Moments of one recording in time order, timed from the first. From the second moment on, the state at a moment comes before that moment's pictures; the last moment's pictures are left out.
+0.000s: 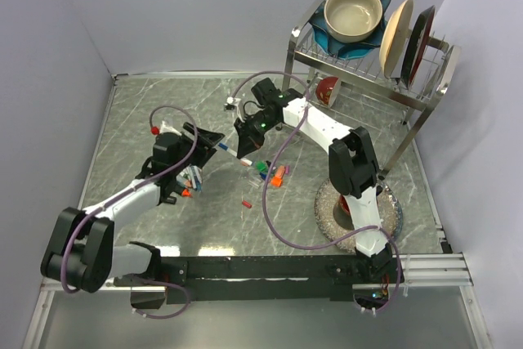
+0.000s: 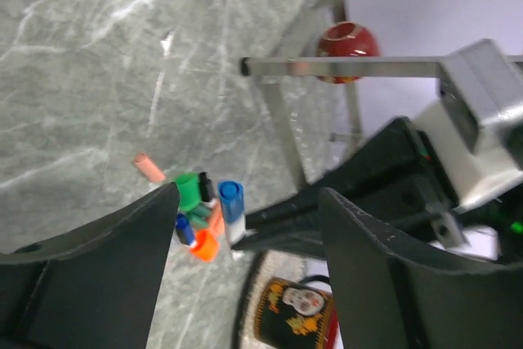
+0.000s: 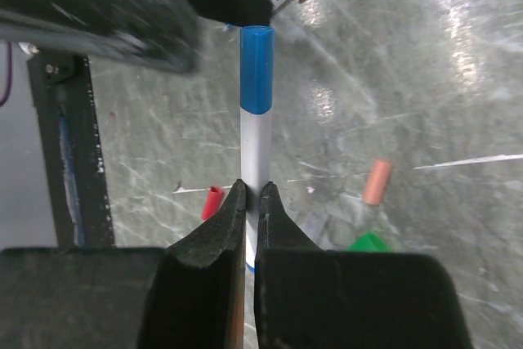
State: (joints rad) left arm -0.31 1.24 0.54 0.37 0.15 -1.22; right arm 0.59 2.18 1.92 -0.87 -0.84 -0.40
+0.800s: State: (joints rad) left arm -0.36 1.36 0.62 0.30 0.09 -1.19; right arm 0.59 2.18 1.89 -0.87 -0.88 -0.35
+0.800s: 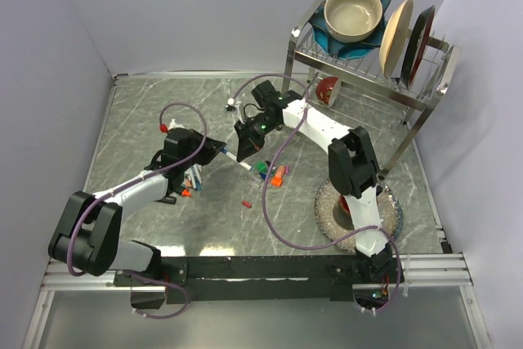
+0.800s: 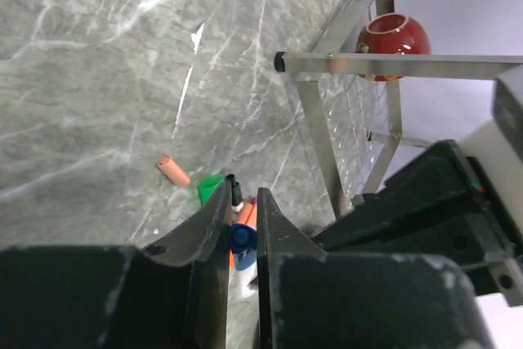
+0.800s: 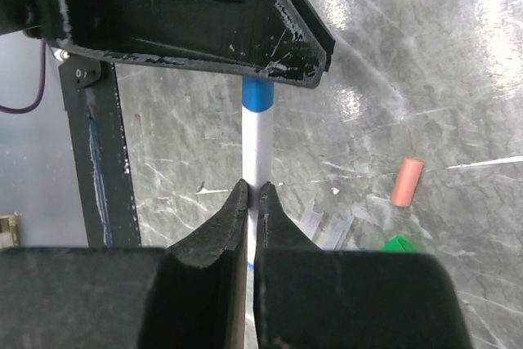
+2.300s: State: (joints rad) left arm -0.36 1.27 0.58 0.37 0.19 -1.24; right arm 0.64 2.14 1.83 -0.76 -0.96 -0.20
